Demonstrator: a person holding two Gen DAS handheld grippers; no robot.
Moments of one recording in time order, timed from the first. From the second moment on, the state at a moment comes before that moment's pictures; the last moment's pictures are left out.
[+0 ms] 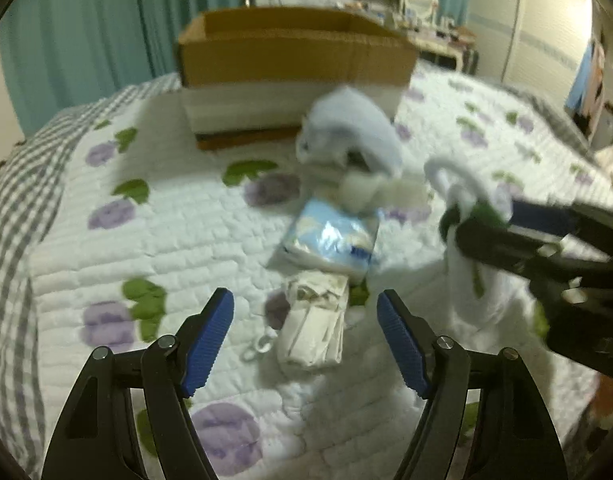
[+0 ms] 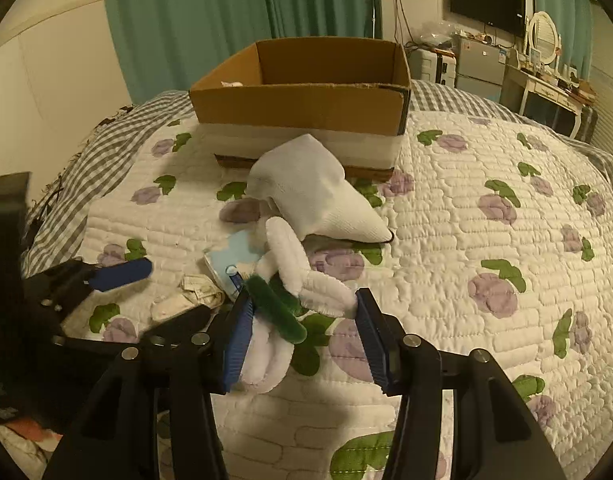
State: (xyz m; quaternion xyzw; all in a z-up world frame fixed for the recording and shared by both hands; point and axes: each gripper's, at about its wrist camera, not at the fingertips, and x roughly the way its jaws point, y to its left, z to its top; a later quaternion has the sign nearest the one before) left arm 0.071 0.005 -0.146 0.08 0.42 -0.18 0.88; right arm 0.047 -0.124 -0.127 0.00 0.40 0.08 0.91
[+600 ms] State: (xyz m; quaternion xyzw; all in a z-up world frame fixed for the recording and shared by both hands) left arm 0.041 0.008 -0.120 0.06 0.41 -0.20 0.89; right arm 0.024 -0.126 -0.107 0.00 0.38 0.10 0.92
